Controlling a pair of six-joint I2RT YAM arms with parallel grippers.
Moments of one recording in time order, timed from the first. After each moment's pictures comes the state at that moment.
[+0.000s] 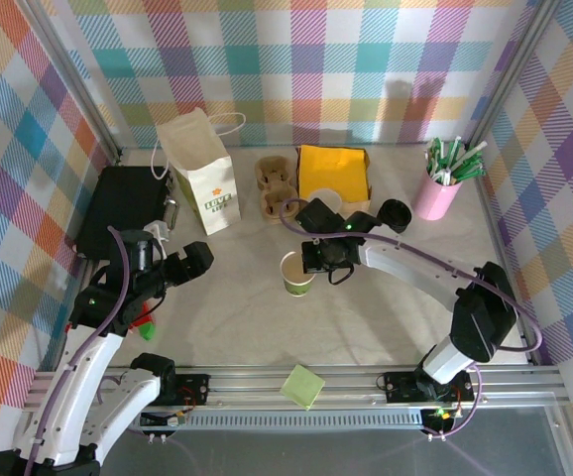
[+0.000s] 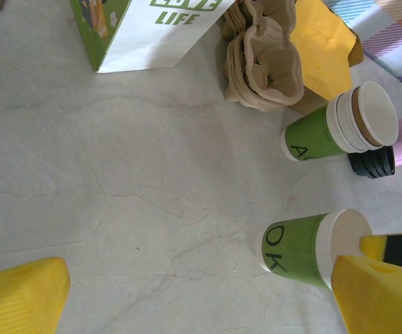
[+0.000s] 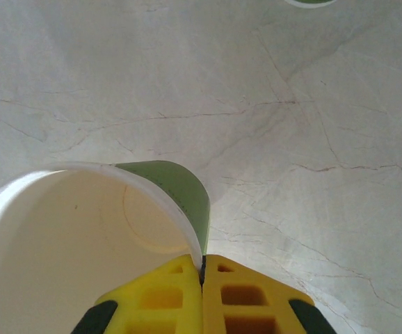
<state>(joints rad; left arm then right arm) -0.25 0.71 0.89 -0.87 0.13 -0.63 0.83 1.59 1.30 -0.91 0.06 0.65</state>
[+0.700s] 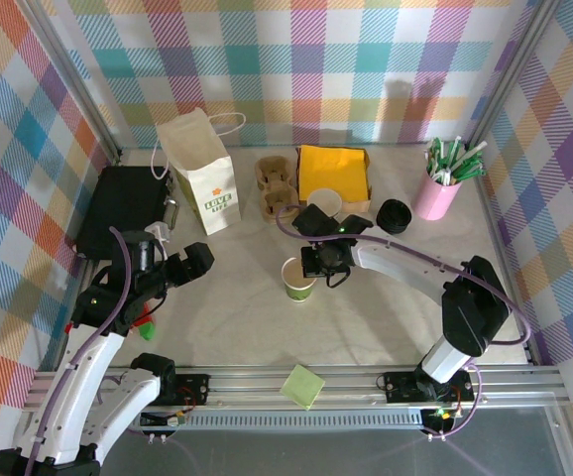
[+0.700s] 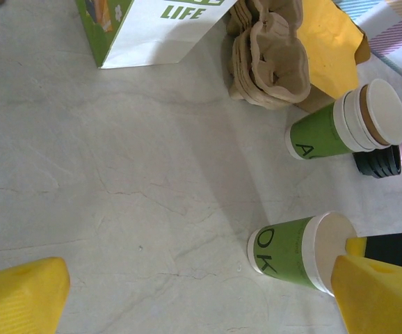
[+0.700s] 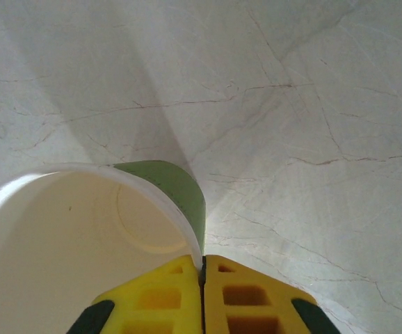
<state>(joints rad) -0.25 0.71 0.87 -0.86 0.13 -0.63 0.83 1.63 1.27 -0.88 0.06 0.67</state>
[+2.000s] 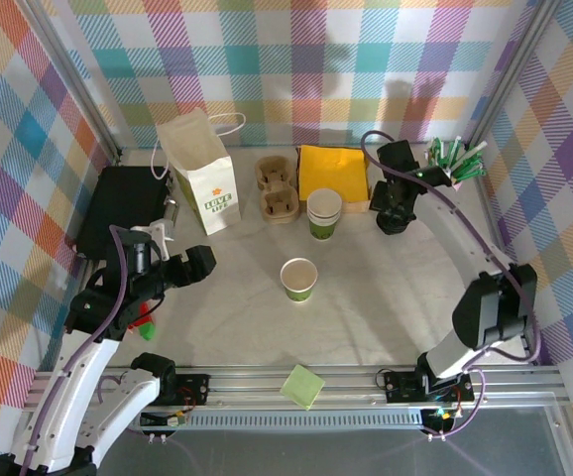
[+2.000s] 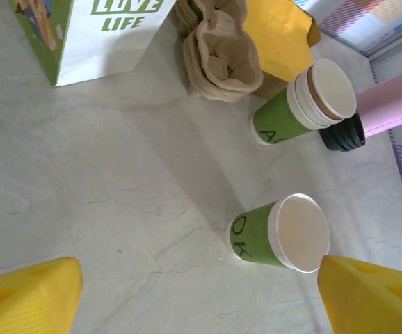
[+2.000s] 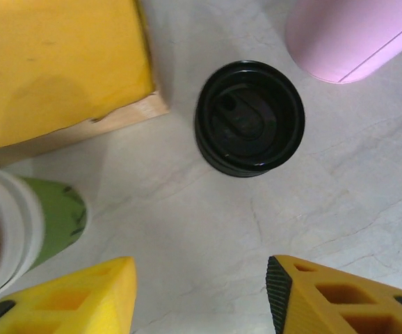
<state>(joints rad) -0.29 0.69 0.91 -0.86 0.19 -0.54 0.30 1.62 1.49 -0.98 0.23 0.54</state>
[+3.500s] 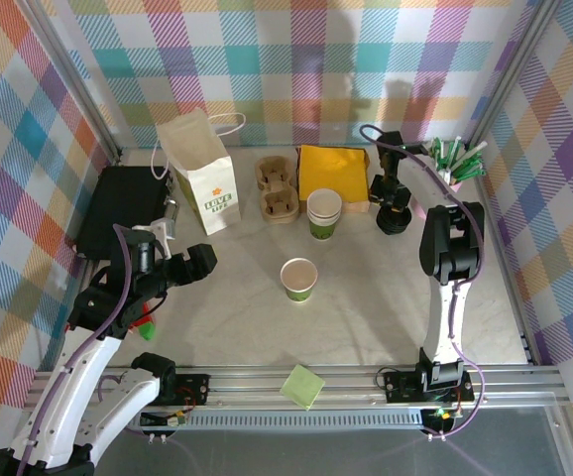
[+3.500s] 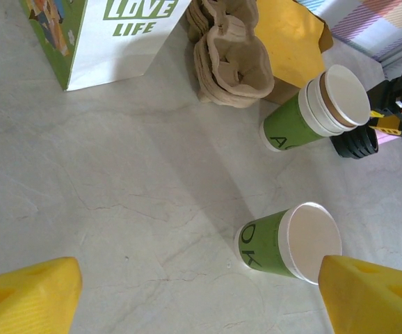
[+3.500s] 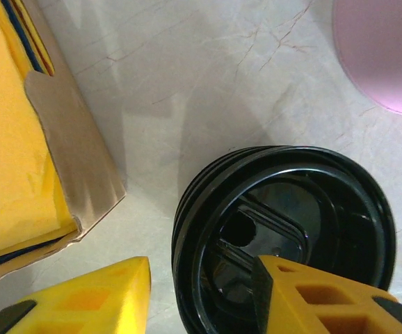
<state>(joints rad) -0.31 0.70 0.90 -0.84 0.13 -0.56 0.16 2.15 1.87 -1.05 0.12 0.53</state>
